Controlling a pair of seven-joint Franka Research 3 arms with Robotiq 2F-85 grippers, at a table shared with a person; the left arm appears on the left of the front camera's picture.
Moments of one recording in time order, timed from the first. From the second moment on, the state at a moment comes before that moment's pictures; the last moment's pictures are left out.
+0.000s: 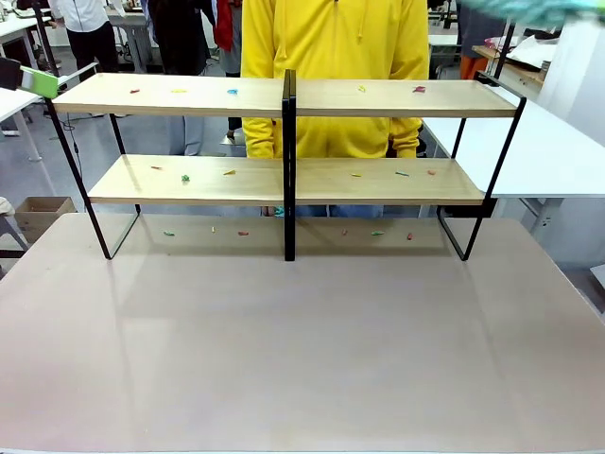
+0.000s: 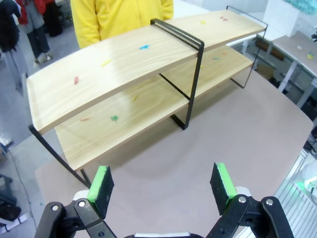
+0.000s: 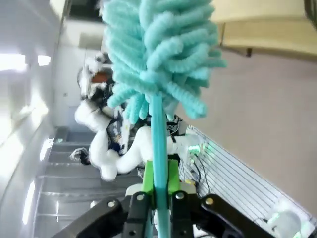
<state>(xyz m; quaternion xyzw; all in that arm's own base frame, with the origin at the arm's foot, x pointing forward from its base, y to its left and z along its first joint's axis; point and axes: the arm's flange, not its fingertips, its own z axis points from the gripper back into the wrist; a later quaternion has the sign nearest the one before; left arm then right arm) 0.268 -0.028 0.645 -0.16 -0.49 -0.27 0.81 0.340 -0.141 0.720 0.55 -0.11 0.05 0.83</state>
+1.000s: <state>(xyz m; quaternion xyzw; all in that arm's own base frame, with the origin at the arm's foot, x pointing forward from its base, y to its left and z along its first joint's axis) 0.269 -0.028 0.645 -0.16 -0.49 -0.27 0.81 0.342 -0.142 0.713 0.54 -0.11 0.06 0.83</state>
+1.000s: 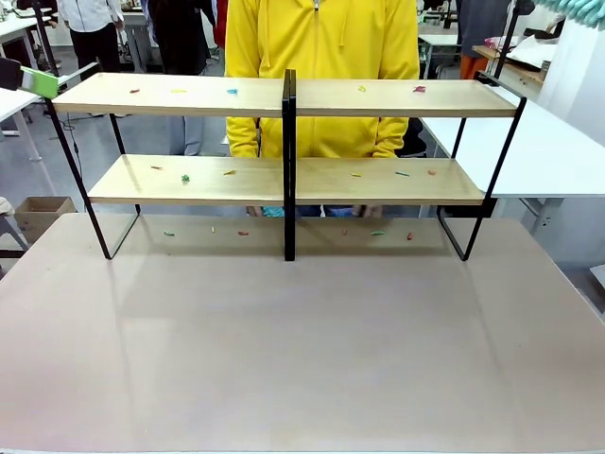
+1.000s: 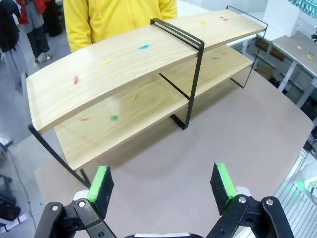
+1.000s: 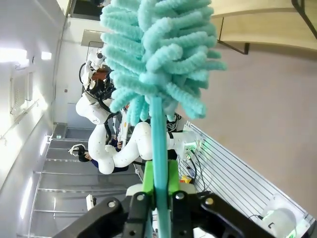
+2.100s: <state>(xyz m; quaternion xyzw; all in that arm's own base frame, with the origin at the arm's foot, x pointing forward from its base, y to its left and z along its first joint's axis) 0.269 -0.028 0.644 -0.16 -0.49 -0.27 0.81 0.399 0.011 0.766 0.45 -0.06 0.12 0.88</state>
